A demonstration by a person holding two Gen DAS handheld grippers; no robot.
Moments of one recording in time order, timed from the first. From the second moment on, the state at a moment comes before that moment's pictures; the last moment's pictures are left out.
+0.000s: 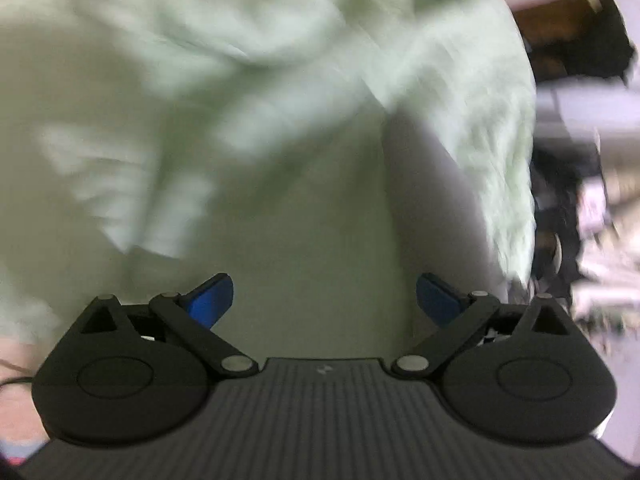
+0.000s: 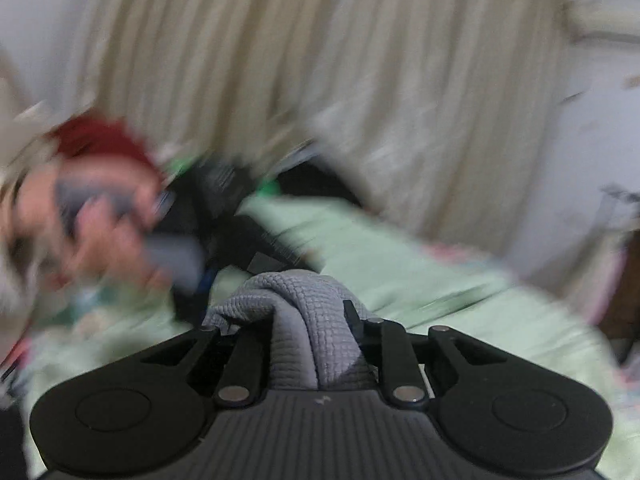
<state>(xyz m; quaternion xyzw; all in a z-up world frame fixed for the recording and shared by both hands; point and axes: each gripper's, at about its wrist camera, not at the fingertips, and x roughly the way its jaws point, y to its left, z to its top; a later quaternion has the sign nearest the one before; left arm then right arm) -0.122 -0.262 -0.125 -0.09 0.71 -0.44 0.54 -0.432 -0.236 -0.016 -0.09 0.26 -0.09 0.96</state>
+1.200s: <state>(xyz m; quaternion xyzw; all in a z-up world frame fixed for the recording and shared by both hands) -0.160 -0.393 -0.108 -0.02 0.67 -0.54 0.51 -0.469 -0.172 -0.003 -0.08 0.29 -0.20 0.93</state>
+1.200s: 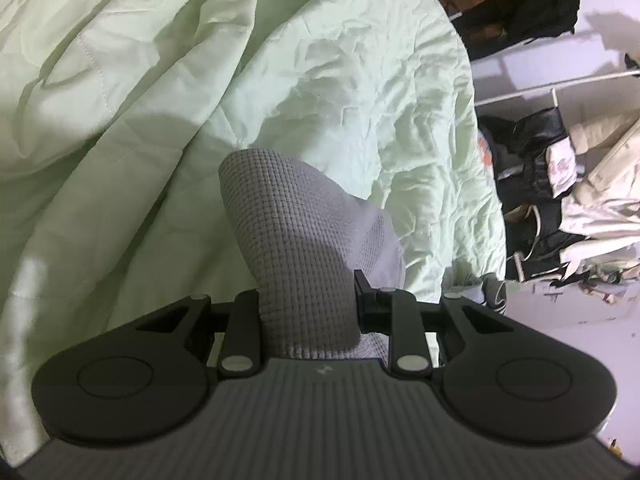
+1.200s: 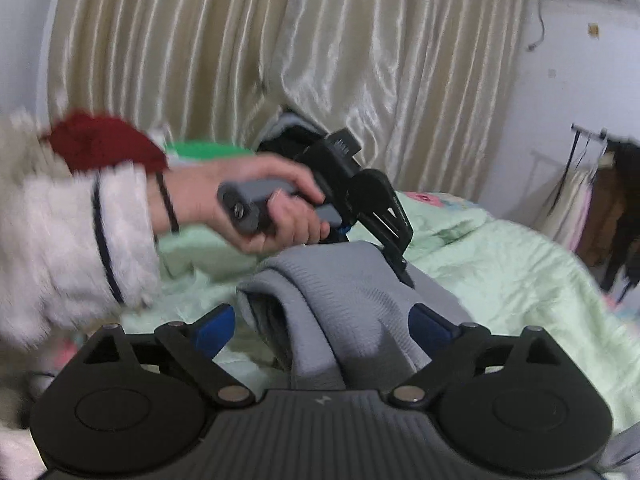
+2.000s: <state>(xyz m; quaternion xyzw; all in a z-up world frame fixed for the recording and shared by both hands) -0.253 -0.450 -0.009 0.02 0.61 -0.65 0.46 -0.567 -0.306 -0.013 0.47 0.08 -0.20 0.86</state>
